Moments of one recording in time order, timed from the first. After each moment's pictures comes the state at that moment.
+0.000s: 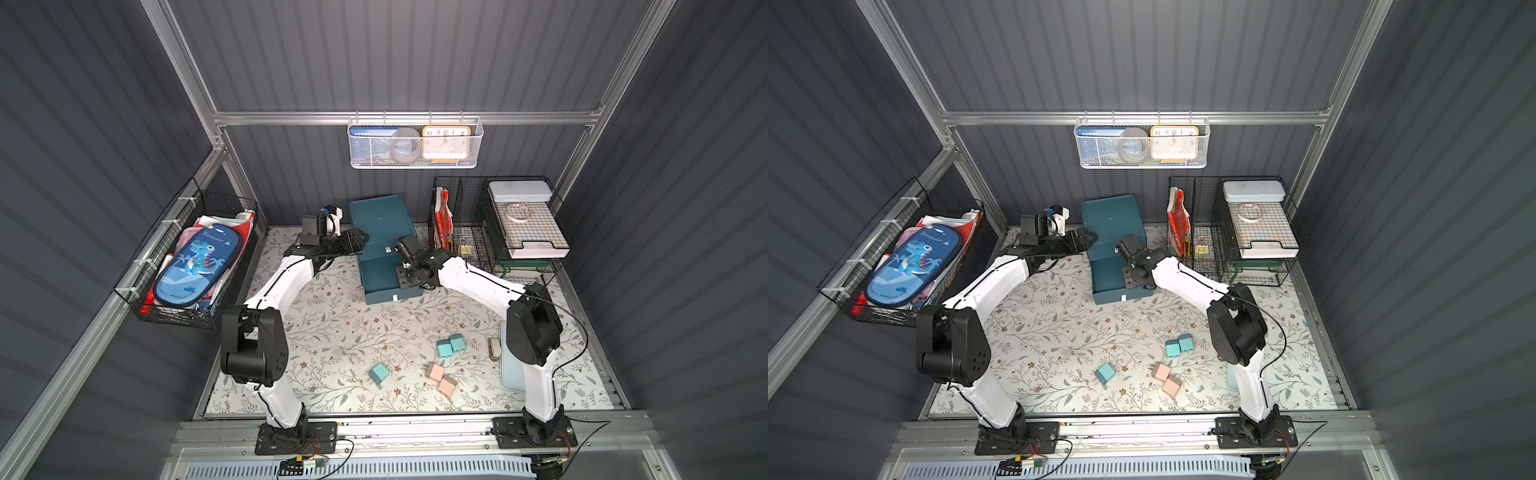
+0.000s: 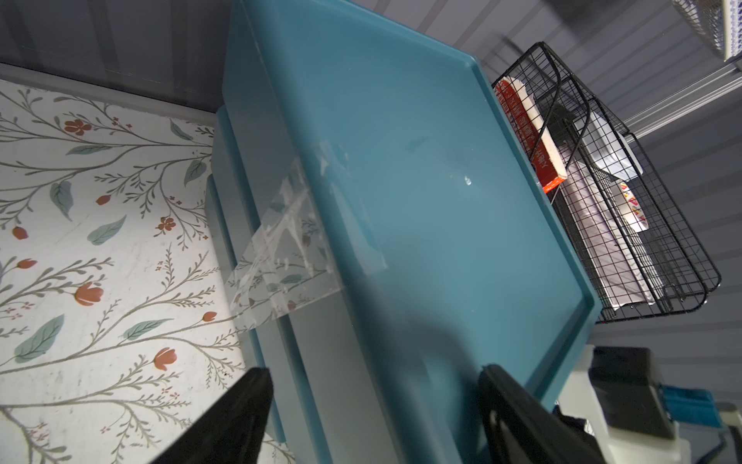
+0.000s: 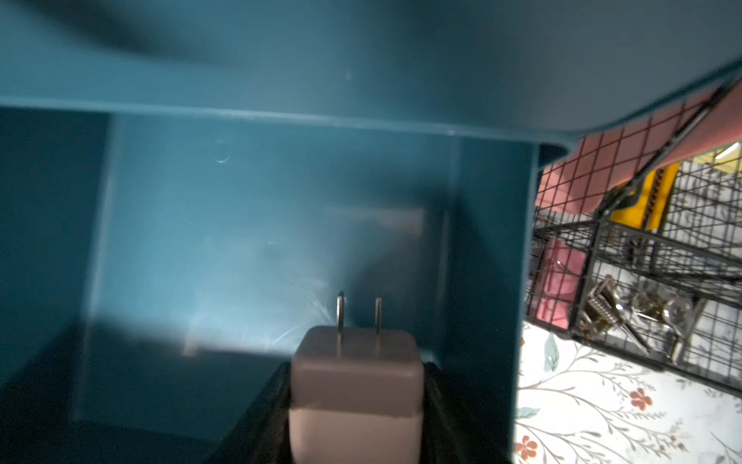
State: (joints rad) left arm -0.19 1.75 1.41 -0.25 0.46 -0.35; right arm 0.70 2.04 1.73 -0.70 0.20 0.36
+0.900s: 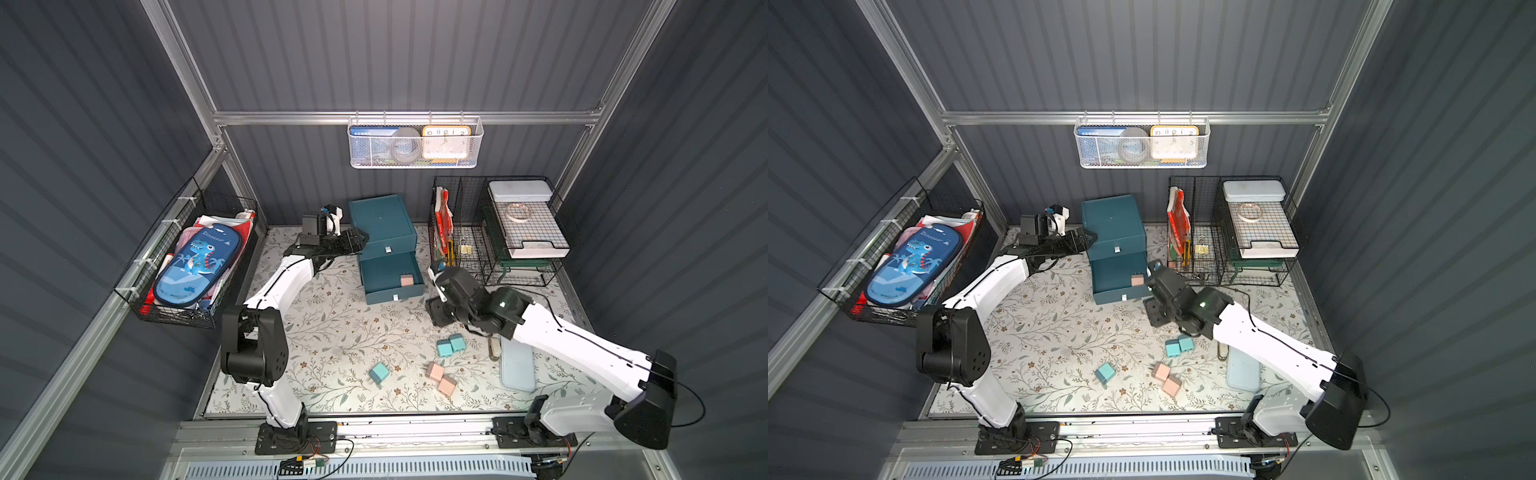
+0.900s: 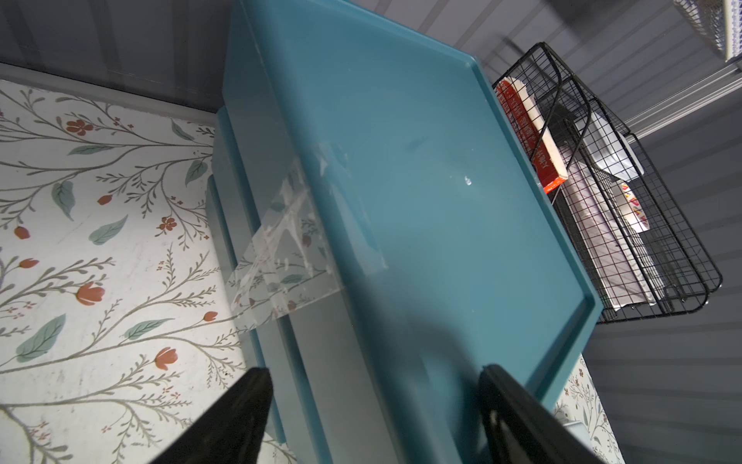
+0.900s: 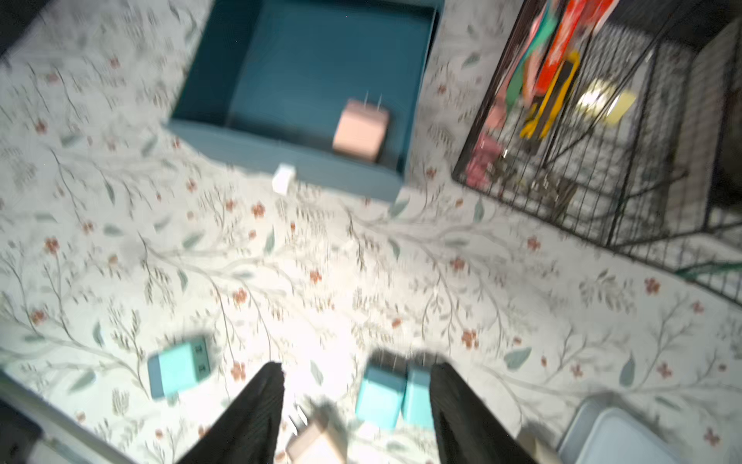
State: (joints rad) left arm -0.19 1.75 1.41 -0.25 0.46 -0.35; right arm 0.87 1.31 1.12 -0.77 0.25 0.39
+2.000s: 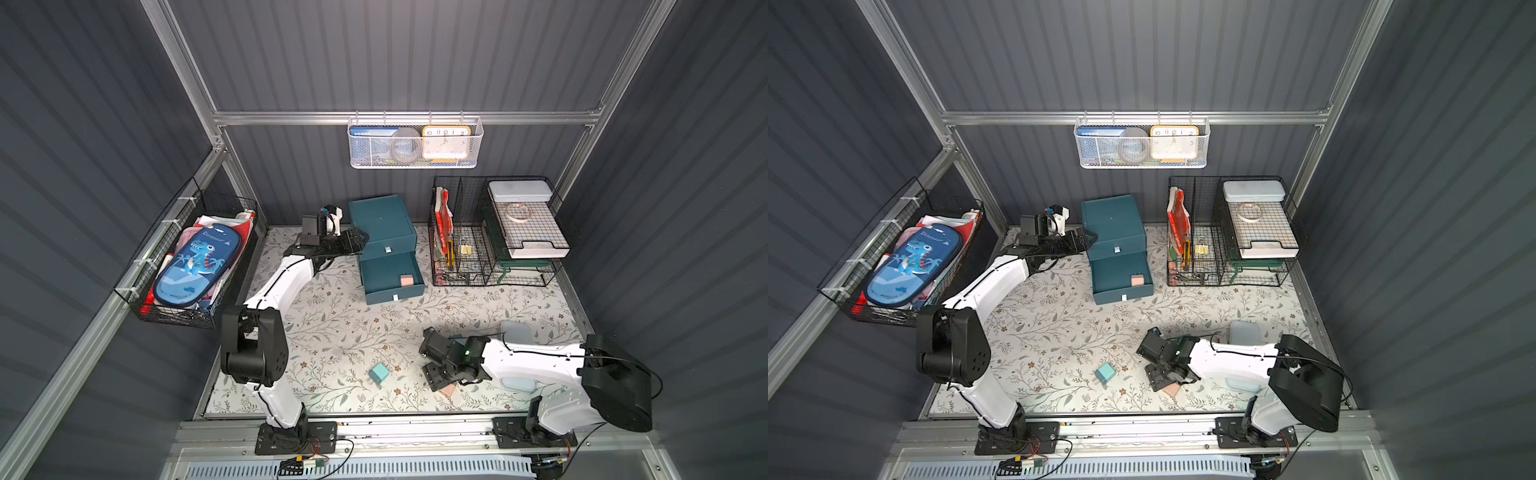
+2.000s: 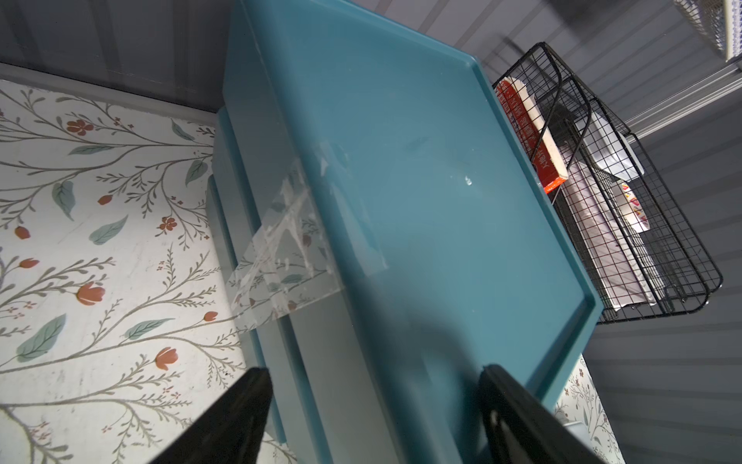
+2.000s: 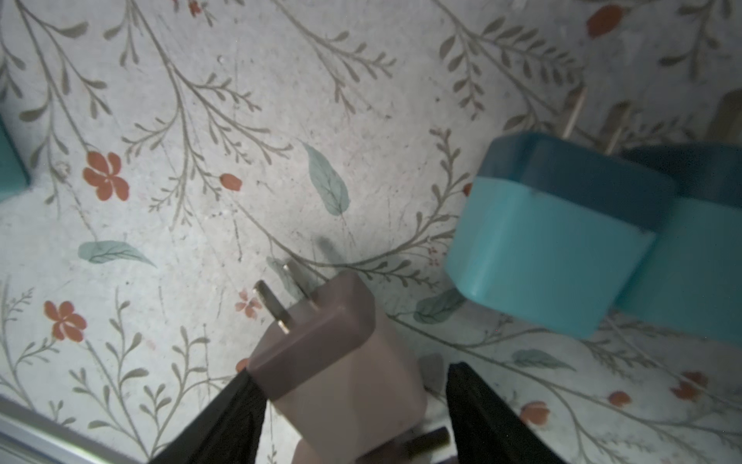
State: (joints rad) left arm -0.19 1.75 1.41 -0.25 0.46 -0.35; right arm 1.05 1.47 0.73 -0.57 0.12 0.61
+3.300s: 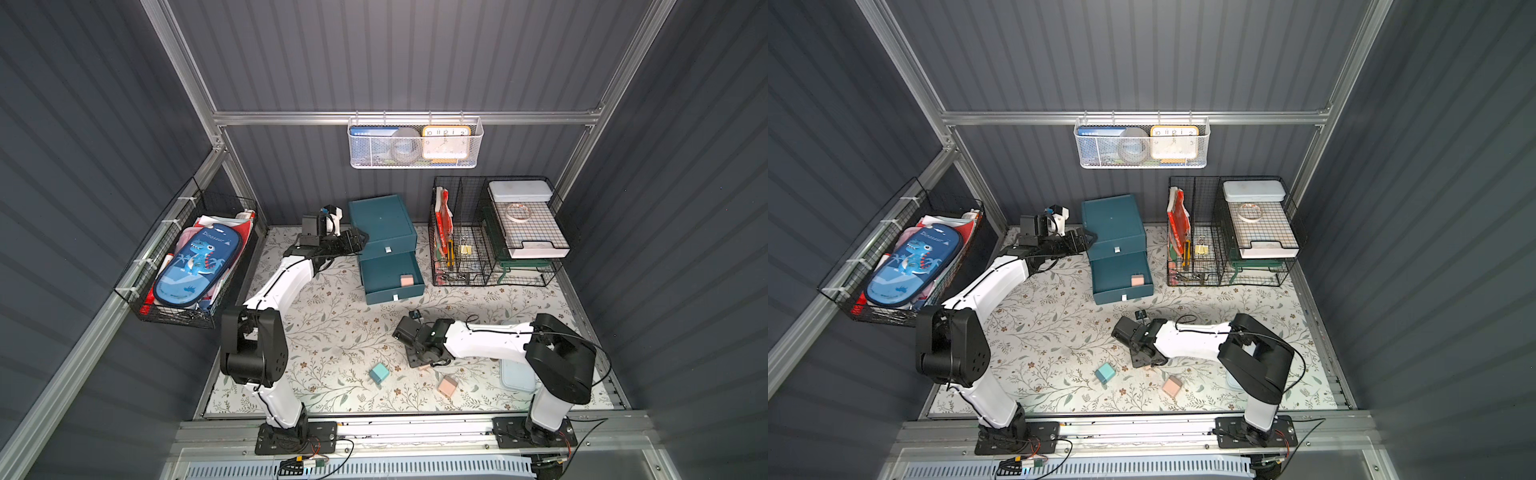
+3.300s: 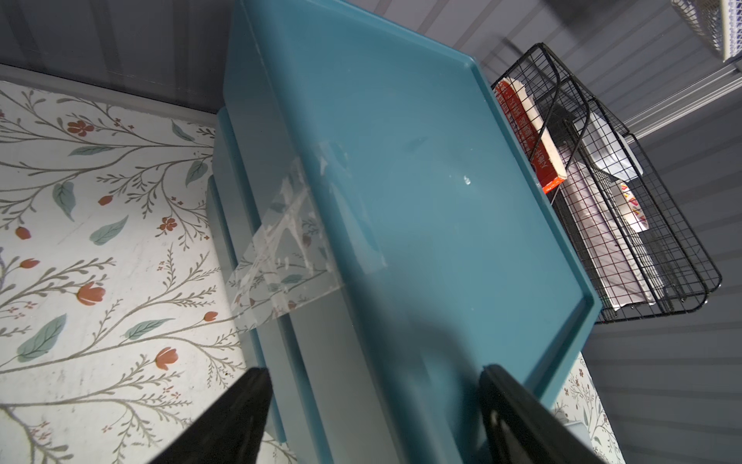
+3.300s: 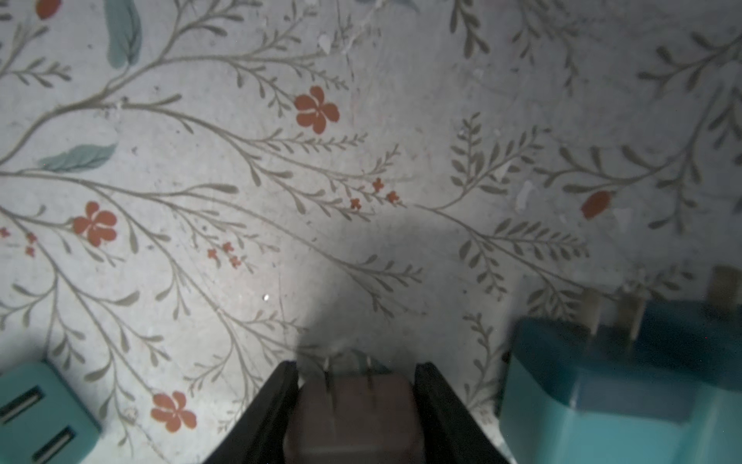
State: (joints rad) left arm -0.19 1.74 1.40 -0.24 0.46 -0.35; right arm 1.03 1.78 1.05 -0.61 0.22 0.79
